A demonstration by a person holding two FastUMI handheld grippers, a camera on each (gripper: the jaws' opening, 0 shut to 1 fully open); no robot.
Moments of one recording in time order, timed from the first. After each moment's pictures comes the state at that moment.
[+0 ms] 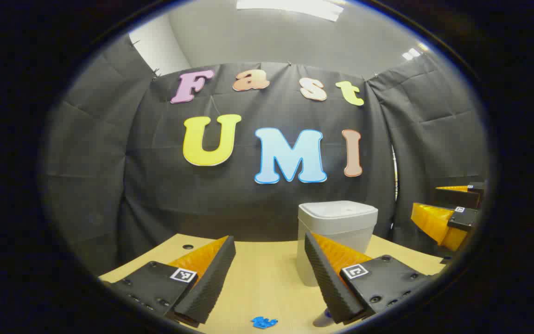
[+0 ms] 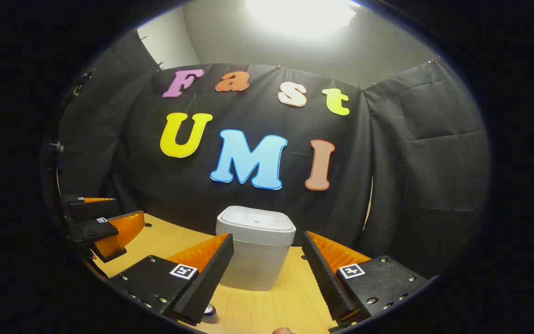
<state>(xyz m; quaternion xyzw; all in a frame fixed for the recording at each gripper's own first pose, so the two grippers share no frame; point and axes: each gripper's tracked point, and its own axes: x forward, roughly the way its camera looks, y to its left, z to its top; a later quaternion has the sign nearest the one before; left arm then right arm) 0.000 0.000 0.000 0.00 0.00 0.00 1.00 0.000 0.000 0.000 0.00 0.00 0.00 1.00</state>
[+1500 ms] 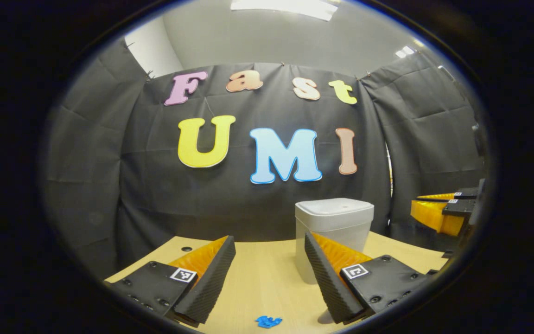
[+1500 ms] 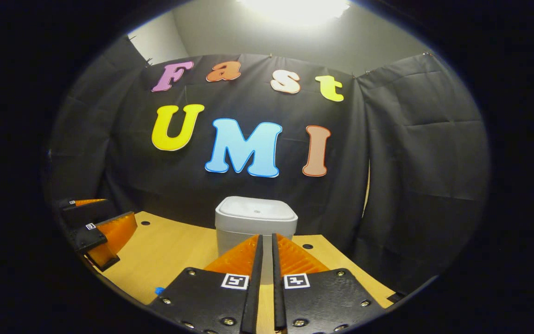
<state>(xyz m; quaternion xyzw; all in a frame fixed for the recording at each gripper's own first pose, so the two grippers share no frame) -0.005 0.004 -0.007 0.02 0.00 -0.02 1.00 0.017 0.013 -0.022 0.04 0.05 -0.01 1.00</state>
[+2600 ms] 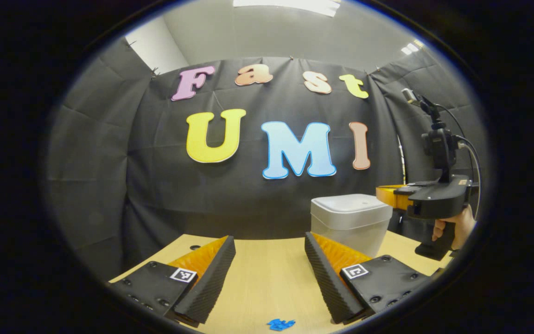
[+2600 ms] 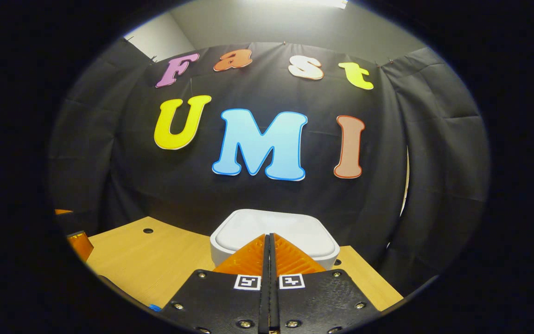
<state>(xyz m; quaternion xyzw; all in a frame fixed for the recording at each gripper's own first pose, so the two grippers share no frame) 0.029 0.040 -0.016 0.02 0.01 0.03 1.00 0.176 0.035 -0.028 0.03 0.05 0.05 1.00</state>
